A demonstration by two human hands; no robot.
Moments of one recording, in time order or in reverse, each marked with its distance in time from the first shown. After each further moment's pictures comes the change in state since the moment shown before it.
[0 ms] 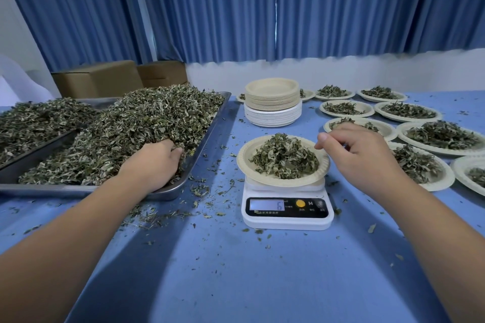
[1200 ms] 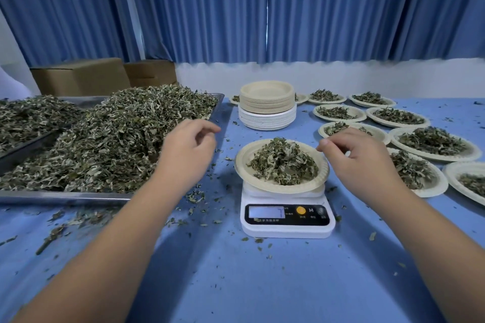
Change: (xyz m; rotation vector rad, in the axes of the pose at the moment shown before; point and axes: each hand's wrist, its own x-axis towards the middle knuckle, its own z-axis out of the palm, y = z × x) left_hand -0.014 0.065 0.004 -0.580 0.343 0.230; right_hand -0.001 -0.008 0.006 -0.142 0.076 0.086
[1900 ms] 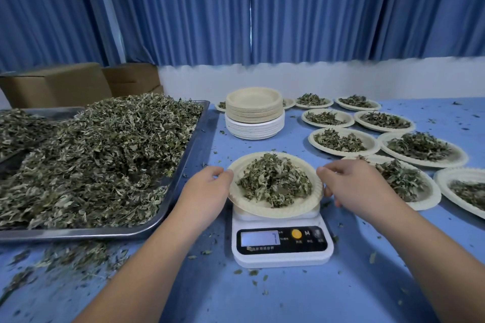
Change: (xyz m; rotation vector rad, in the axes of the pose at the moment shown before) left_hand -0.012 0.008 0.047 -0.234 -0.352 -0.475; right_hand 0.006 0.007 -0.001 -0.014 -0.237 0.406
